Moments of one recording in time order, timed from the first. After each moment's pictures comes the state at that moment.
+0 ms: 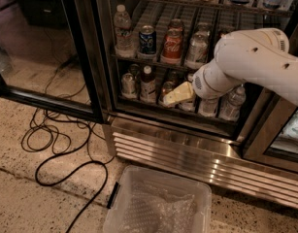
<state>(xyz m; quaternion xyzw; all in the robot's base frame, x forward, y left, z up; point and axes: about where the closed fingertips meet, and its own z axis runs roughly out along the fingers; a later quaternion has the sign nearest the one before) 0.611 -0.155 0.801 -0.13 0.95 0.07 0.27</state>
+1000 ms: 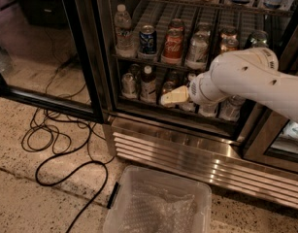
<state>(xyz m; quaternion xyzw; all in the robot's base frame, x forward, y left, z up) 0.630 -0.147 0.771 -0.07 0.95 0.10 0.30</state>
